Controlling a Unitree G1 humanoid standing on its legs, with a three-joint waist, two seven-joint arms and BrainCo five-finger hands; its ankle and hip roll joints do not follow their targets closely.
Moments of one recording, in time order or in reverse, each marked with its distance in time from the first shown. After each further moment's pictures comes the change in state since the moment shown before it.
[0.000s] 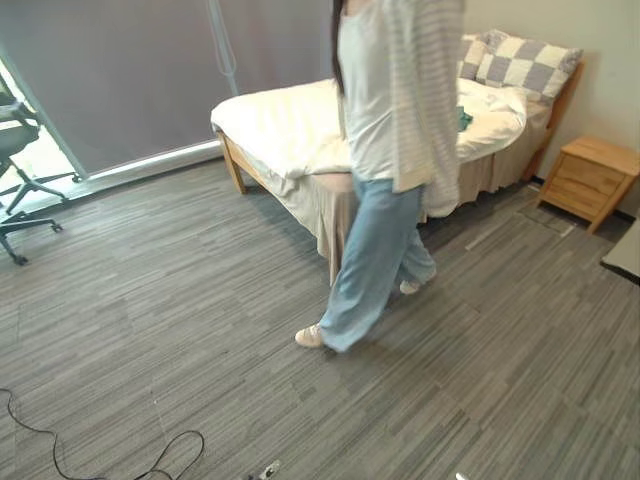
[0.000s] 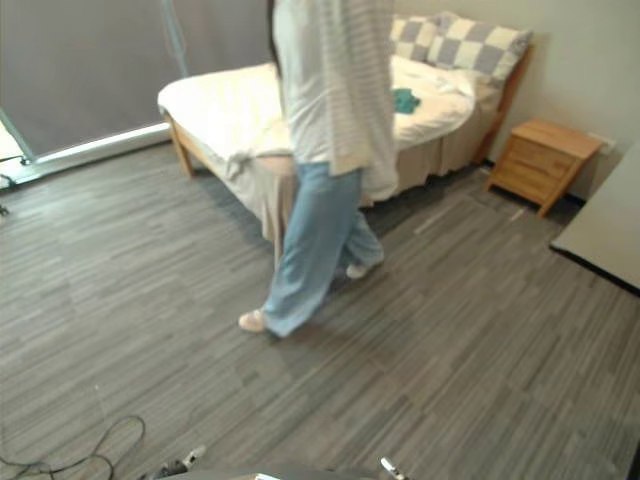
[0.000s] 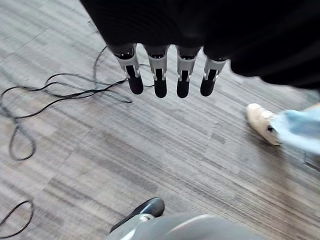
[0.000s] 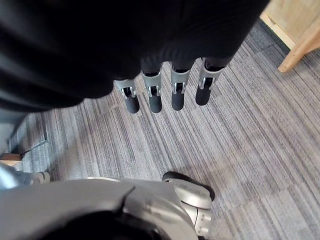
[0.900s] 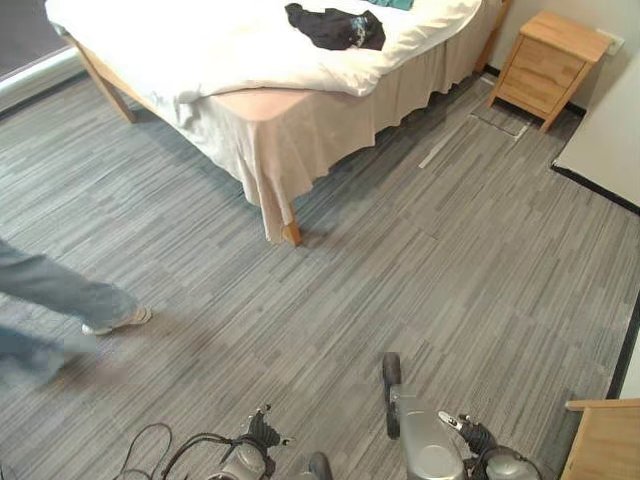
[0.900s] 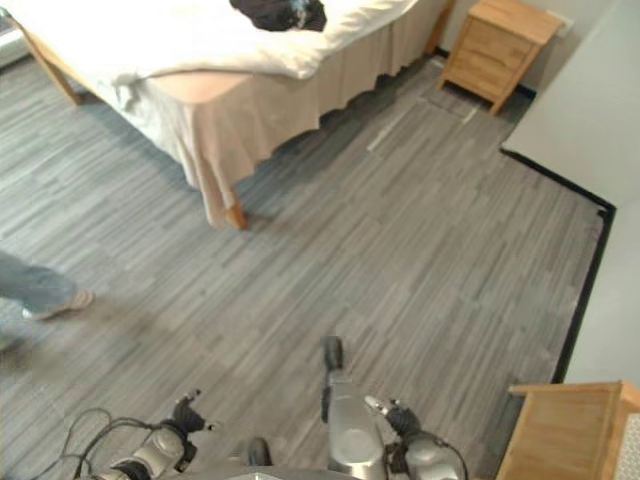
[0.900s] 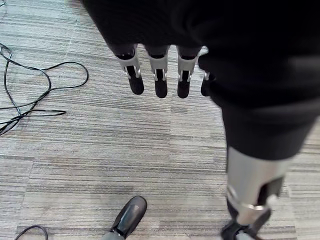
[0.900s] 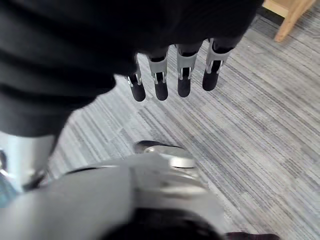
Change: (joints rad) left arm -0.153 0.015 -0.035 0.016 0.078 -0.011 0.003; right arm -0.107 0.026 -0.125 -0.100 0.039 -0.019 -0.014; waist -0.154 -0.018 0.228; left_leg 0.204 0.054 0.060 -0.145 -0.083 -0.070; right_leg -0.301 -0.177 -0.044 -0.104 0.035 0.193
